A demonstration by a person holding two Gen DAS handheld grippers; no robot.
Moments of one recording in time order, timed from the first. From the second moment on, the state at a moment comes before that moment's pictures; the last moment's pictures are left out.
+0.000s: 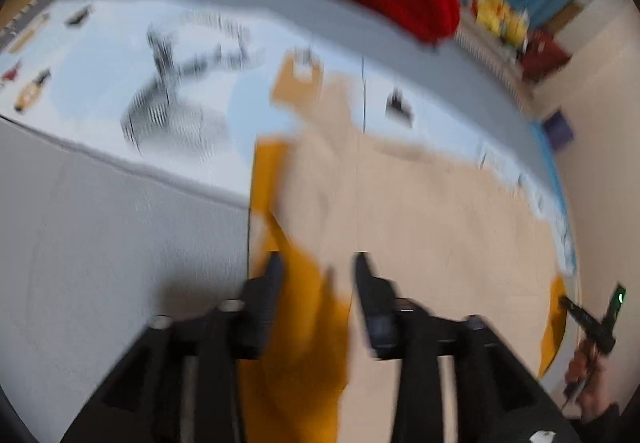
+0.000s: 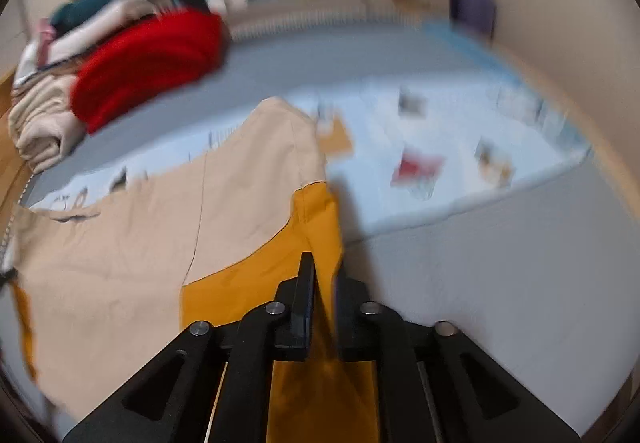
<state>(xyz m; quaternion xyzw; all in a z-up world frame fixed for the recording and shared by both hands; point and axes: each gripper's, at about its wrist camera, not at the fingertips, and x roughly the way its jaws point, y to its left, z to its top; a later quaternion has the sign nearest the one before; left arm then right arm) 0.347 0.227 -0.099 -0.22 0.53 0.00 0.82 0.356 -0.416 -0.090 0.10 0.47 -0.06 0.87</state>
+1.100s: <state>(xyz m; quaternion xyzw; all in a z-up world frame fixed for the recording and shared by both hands) 0.286 0.199 -0.101 -0.17 0.58 -0.11 0.79 0.295 -0.433 -0.082 0.07 0.46 -0.06 0.88</state>
